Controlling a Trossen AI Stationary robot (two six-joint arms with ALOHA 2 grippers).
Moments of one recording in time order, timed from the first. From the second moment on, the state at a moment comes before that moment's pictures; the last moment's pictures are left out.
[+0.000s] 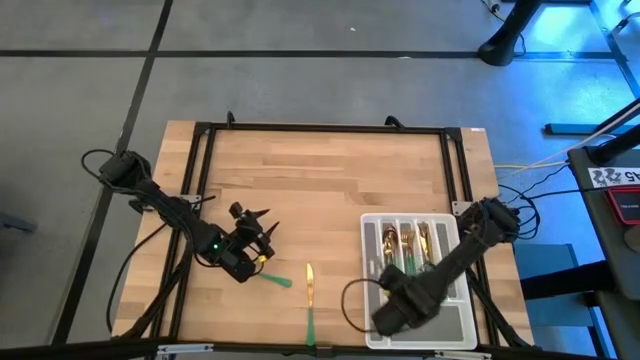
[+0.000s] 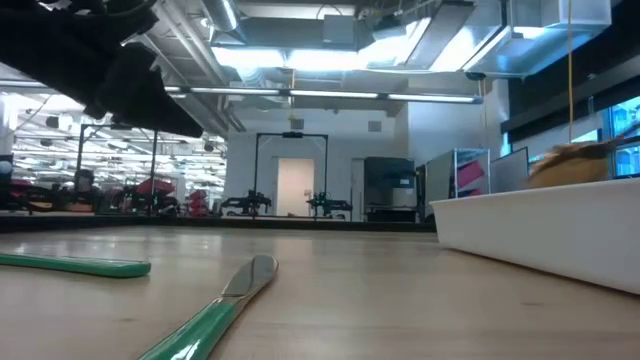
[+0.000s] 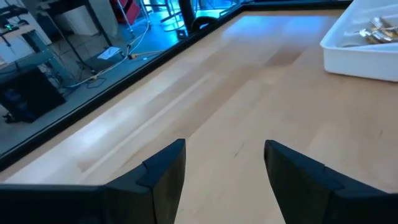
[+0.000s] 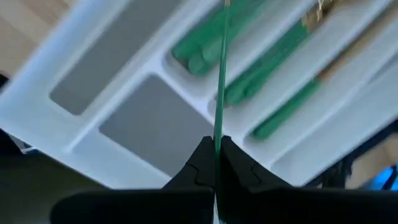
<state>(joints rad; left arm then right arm) -0.62 1.43 0.62 -0.28 -1.22 -0.85 0.71 1.96 1.80 -1.57 -0.13 1.43</state>
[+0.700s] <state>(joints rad) -0.61 1.43 0.59 -0.25 -1.22 -0.83 0.72 1.96 1.60 -1.57 -0.06 1.76</state>
